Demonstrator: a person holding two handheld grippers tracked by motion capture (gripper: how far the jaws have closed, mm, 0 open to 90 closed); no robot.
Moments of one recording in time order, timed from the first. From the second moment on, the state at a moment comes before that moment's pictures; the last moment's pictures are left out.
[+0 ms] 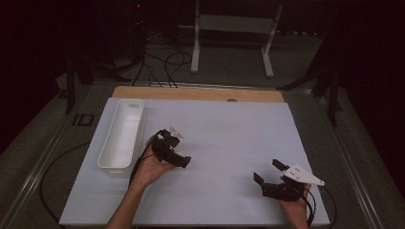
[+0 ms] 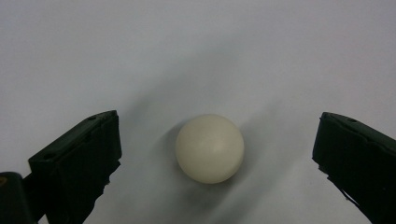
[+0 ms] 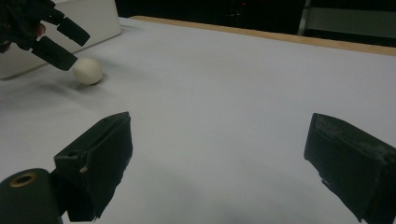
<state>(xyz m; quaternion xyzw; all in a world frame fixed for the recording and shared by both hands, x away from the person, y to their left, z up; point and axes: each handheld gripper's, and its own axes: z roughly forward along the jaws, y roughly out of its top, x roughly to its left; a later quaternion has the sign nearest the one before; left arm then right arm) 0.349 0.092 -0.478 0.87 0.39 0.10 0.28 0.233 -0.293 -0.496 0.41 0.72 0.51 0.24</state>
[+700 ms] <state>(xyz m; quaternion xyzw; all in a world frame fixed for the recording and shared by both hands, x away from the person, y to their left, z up) 0.354 0.092 -0.484 0.88 0.39 0.10 0.26 0.233 -0.294 -0.496 0.41 0.72 0.51 0.24</state>
